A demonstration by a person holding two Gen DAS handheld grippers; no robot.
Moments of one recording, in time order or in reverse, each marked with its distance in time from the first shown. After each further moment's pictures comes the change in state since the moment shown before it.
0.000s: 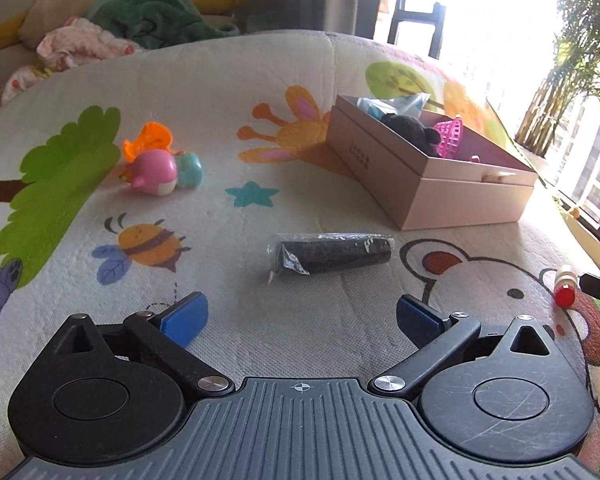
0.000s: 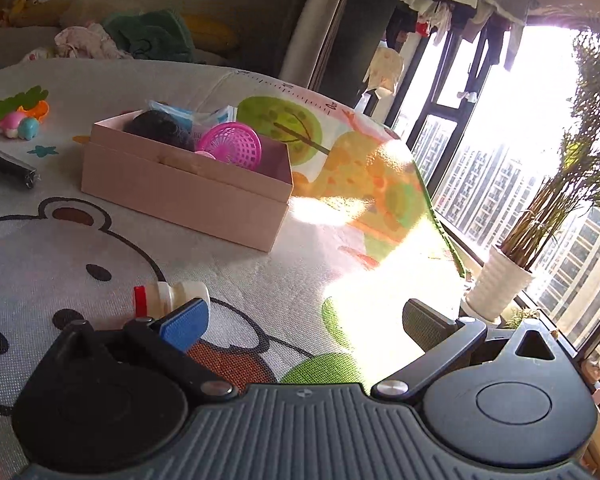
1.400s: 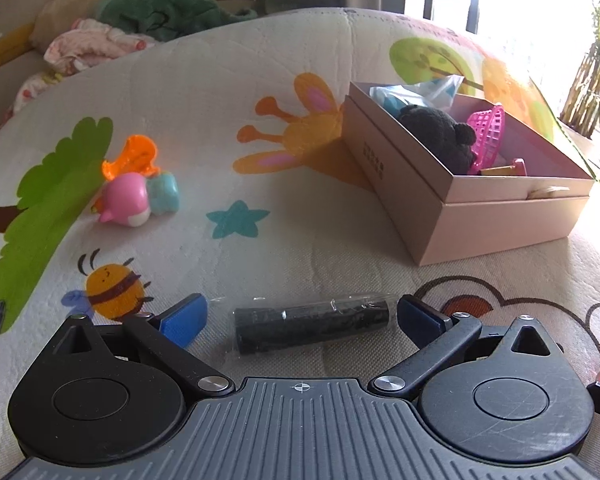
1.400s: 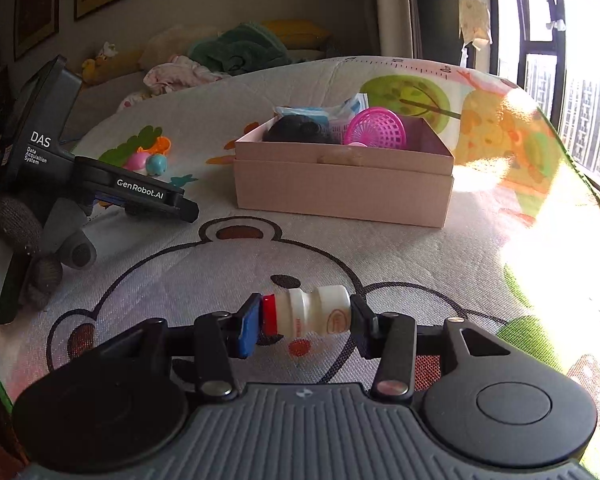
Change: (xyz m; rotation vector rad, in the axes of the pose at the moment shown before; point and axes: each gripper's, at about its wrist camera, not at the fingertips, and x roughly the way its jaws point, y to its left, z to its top) left arm 0.055 -0.038 0.037 0.012 0.084 0.153; right arm -0.003 0.030 0.001 0.127 0.066 0.377
